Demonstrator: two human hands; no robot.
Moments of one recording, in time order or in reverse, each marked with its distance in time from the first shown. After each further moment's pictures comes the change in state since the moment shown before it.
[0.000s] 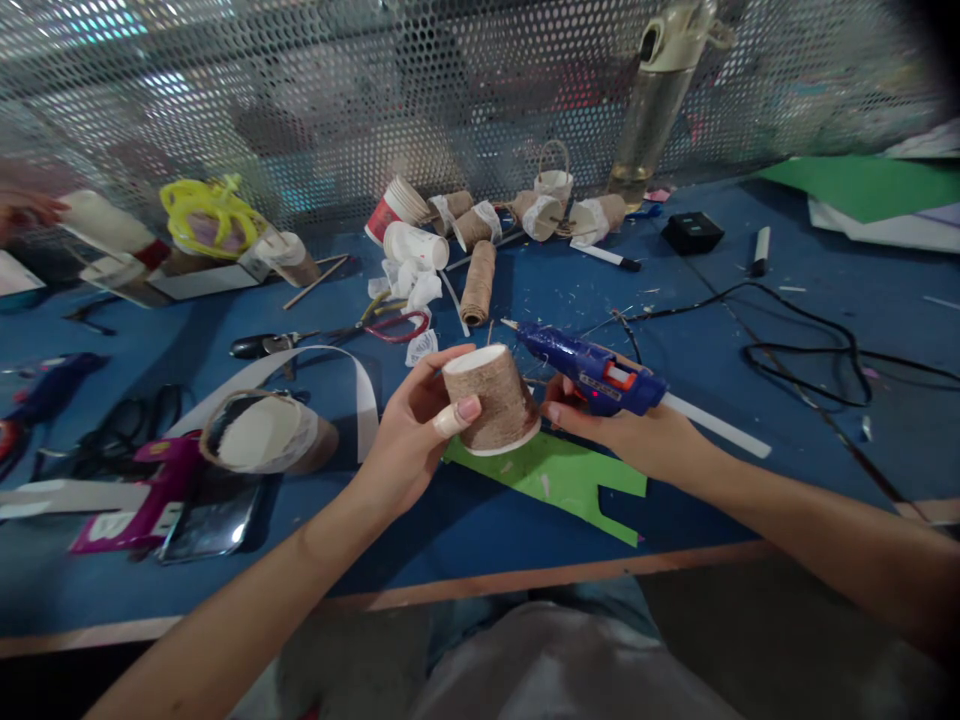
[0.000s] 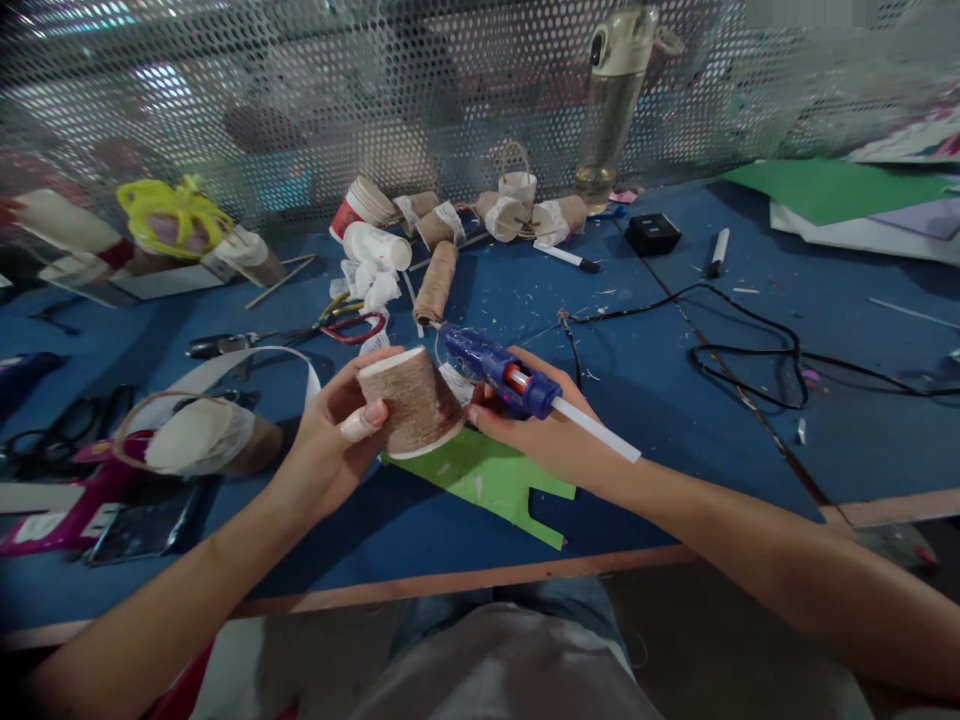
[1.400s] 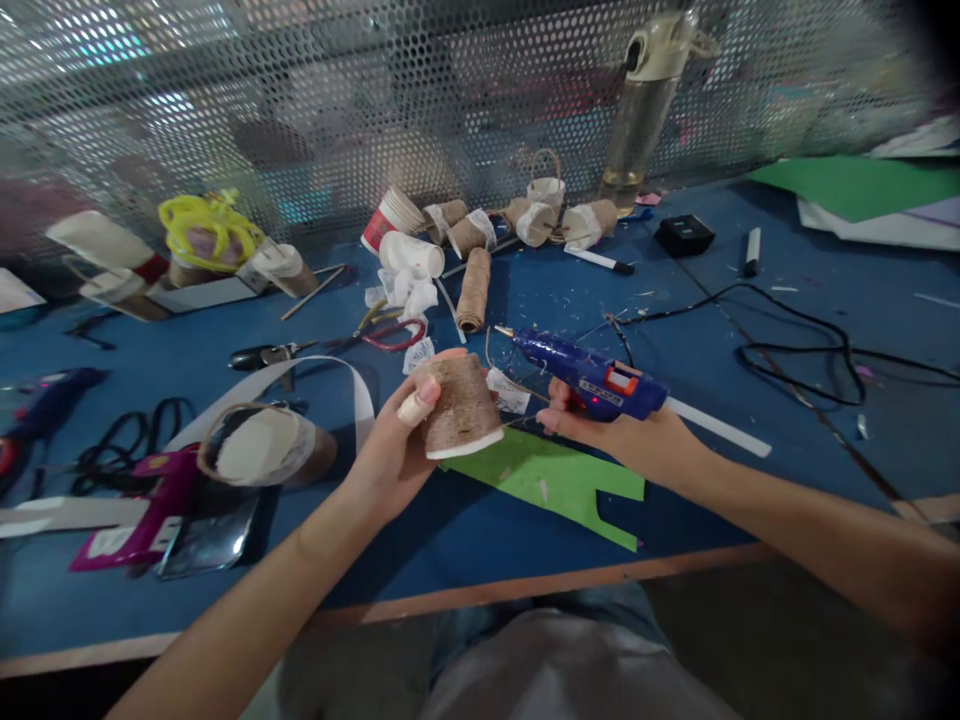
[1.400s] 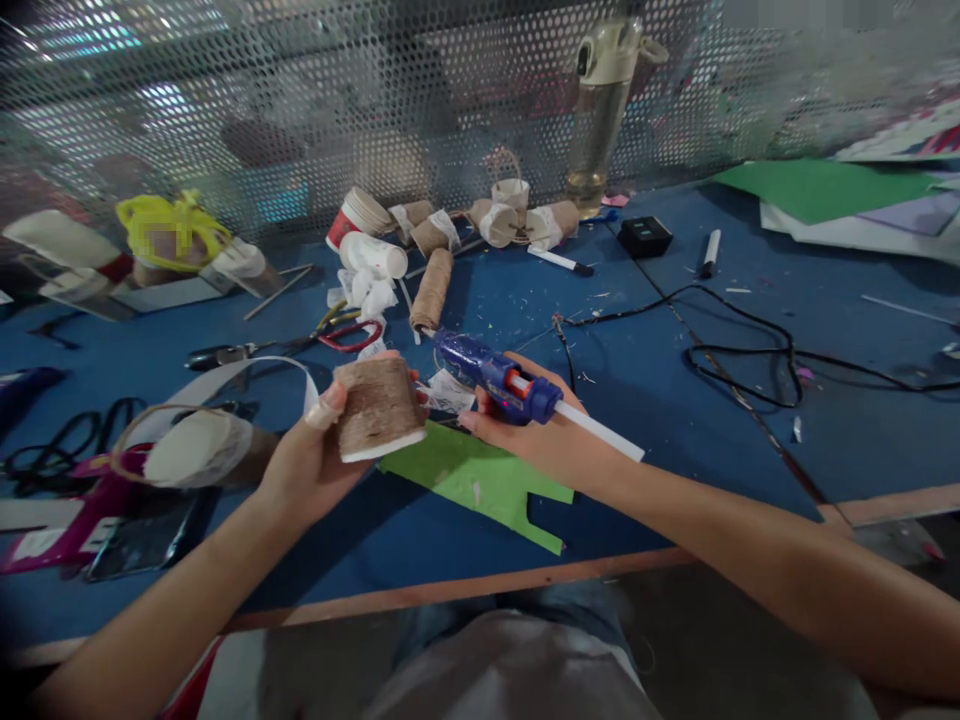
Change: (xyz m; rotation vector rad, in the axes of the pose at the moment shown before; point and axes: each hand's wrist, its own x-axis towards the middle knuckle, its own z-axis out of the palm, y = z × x) left_hand 0.001 0.009 -0.005 -0.171 -0.012 -0.150; right_hand 0.000 0.005 0.003 0.095 0.034 -0.004
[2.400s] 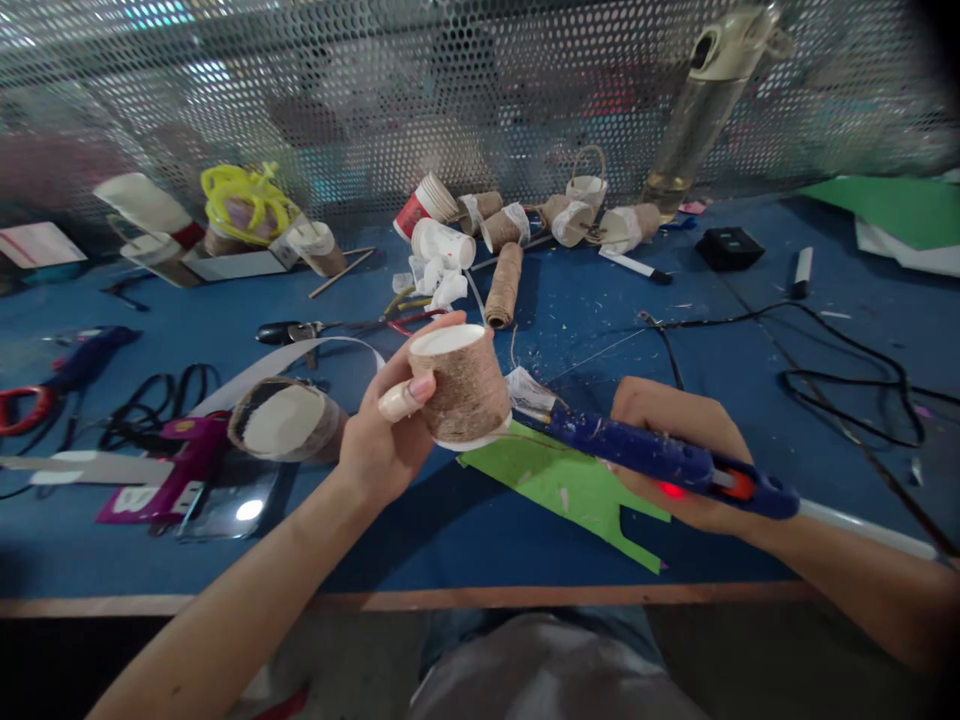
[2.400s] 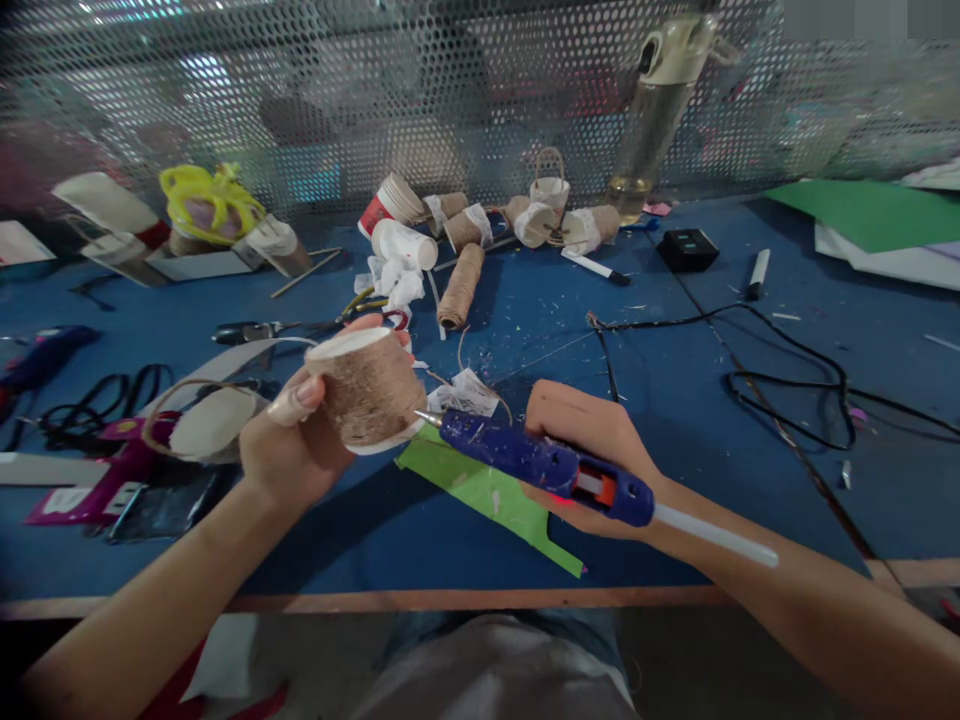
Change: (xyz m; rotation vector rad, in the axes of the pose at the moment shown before) left_hand -0.004 0.015 -0.007 0.047 0.027 0.268; right_hand -0.008 -0.025 -0.023 -0.476 -0.297 -0.577
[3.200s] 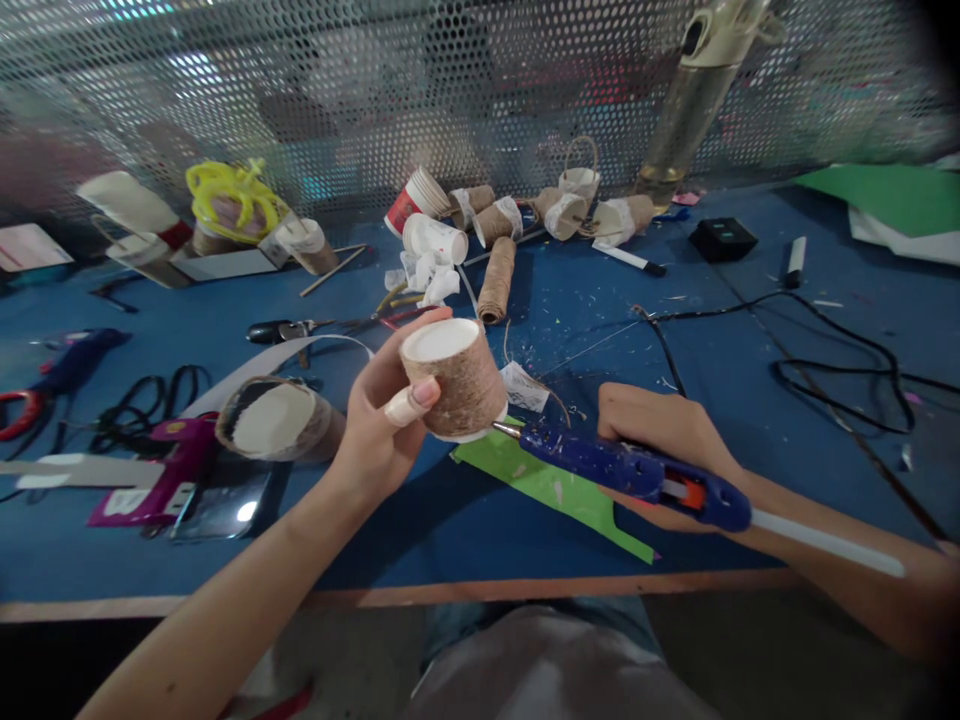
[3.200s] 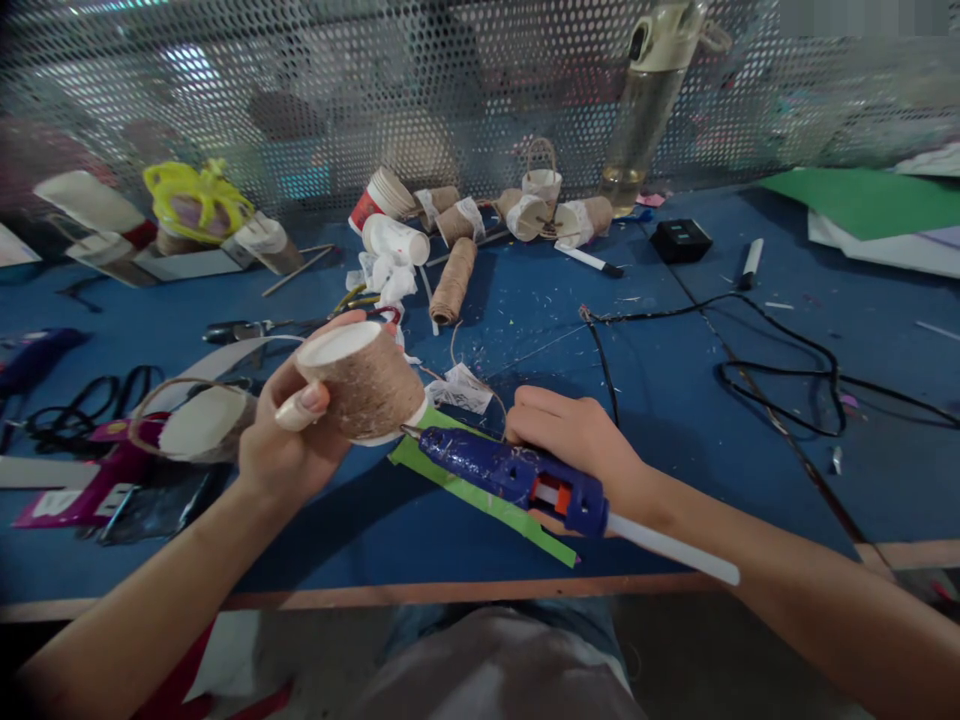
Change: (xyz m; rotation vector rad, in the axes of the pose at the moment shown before) left_hand 0.000 -0.003 0.005 0.139 0.029 0.124; right_hand -0.005 0.003 0.002 -0.210 -0.117 -0.042
